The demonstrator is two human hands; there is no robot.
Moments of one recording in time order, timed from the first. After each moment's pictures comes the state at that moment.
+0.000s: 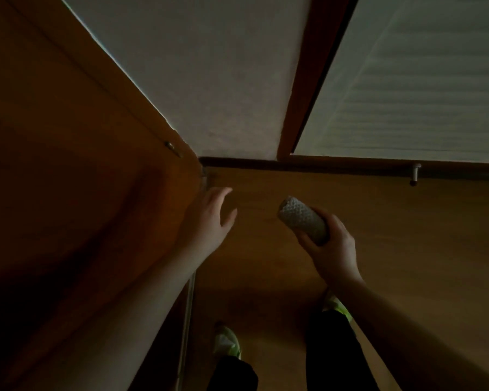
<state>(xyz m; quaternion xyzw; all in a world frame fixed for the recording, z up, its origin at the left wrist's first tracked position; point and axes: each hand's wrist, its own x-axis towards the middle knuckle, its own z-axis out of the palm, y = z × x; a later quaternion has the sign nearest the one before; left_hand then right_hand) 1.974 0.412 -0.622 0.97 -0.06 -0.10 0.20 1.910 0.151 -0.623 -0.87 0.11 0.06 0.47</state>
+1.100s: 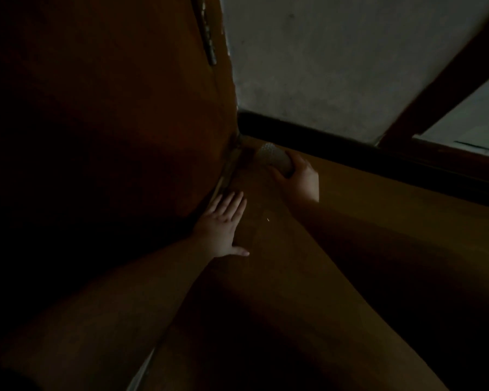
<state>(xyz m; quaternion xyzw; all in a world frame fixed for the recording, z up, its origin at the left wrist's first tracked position) 1.977 0.509 -1.013 0.96 -0.13 -0.22 -0.08 2.086 0.325 -0.997 -0.90 -0.05 0.01 0.44</state>
